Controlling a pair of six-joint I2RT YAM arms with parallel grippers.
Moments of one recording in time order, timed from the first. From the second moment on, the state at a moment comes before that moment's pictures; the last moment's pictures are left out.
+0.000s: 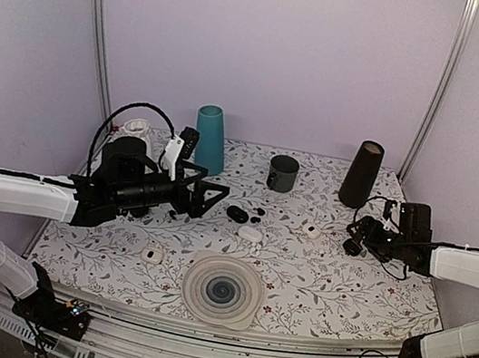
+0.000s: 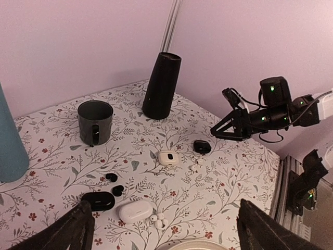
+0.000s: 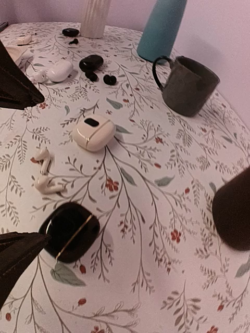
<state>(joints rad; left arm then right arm) -0.80 1.32 0.72 0.46 0.15 -0.24 0.19 1.29 0.53 0.08 -0.22 0.60</state>
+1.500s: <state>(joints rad) -0.80 1.20 0.68 0.40 0.09 -0.26 0.85 2.10 1.32 -0.11 -0.01 0.11</state>
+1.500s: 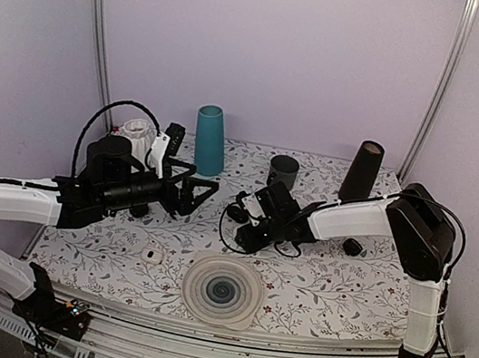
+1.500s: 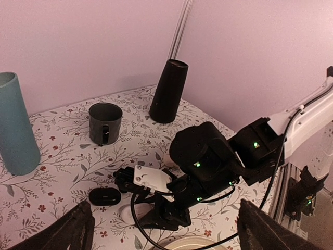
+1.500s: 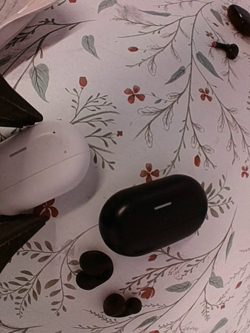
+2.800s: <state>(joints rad) -0.69 1.47 0.85 0.44 0.39 -0.75 0.95 1.60 1.08 0.10 0.08 0.09</state>
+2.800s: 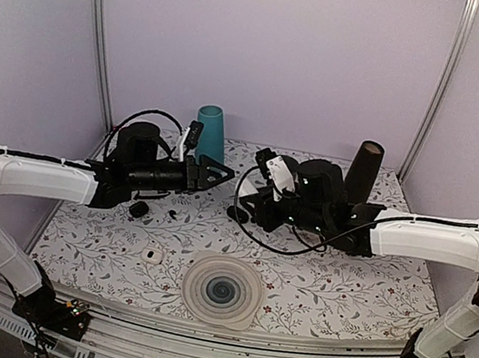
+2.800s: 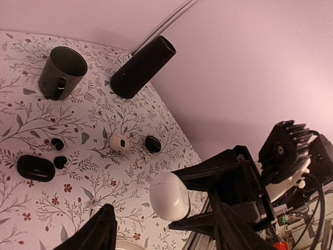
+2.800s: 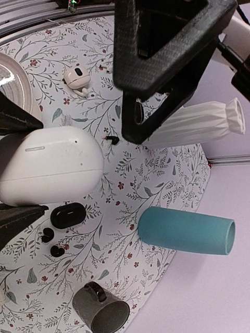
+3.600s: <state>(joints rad) -0.73 1.55 0.91 0.45 0.49 -0.82 1.03 1.59 1.11 0.11 0.24 0.03</state>
